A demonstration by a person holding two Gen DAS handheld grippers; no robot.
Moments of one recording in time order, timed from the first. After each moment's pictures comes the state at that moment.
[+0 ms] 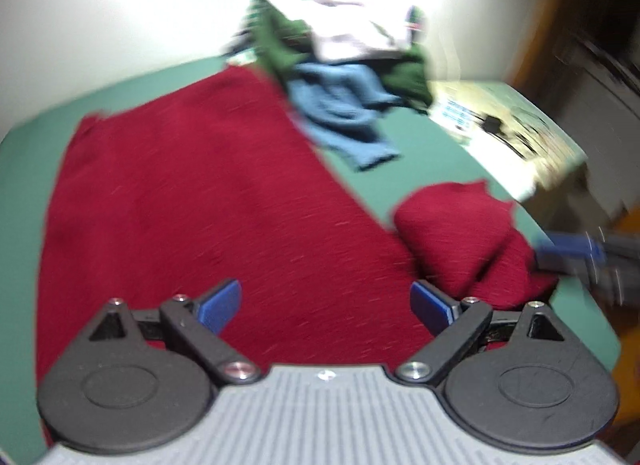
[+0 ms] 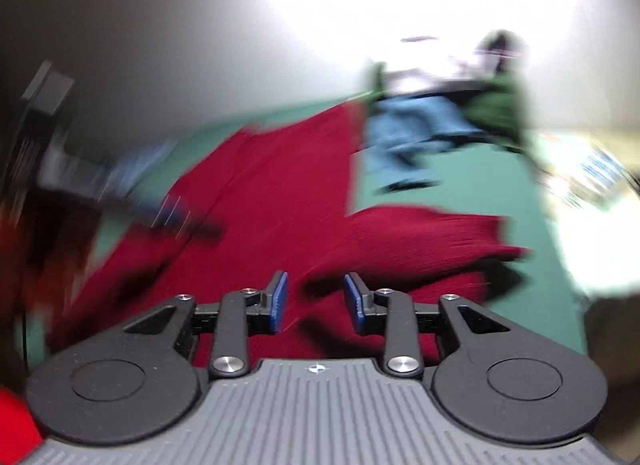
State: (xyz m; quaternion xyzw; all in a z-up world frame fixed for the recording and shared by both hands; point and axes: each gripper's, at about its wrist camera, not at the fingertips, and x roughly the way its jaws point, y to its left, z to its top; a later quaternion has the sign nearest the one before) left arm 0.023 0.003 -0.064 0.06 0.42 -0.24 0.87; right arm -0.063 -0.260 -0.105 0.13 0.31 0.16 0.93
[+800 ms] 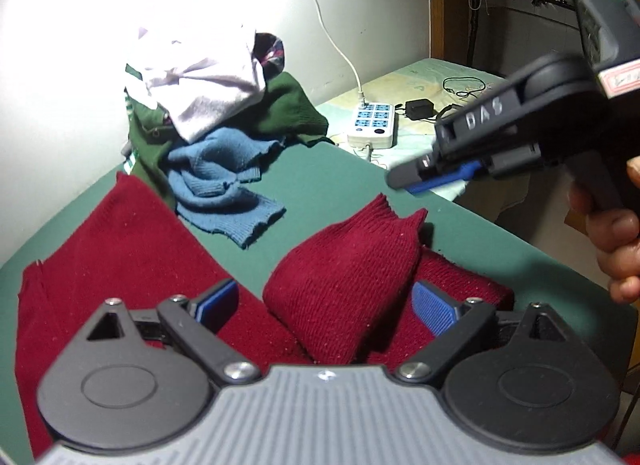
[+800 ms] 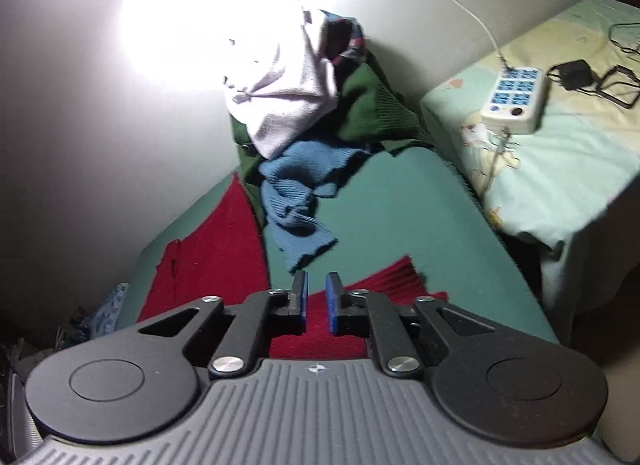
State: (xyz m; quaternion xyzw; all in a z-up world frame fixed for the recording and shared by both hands) left arm 0.004 -0.114 -0.065 0.19 0.33 -0.30 0.87; right arm 0.005 -0.313 -0.097 0.31 0.35 0.06 0.88
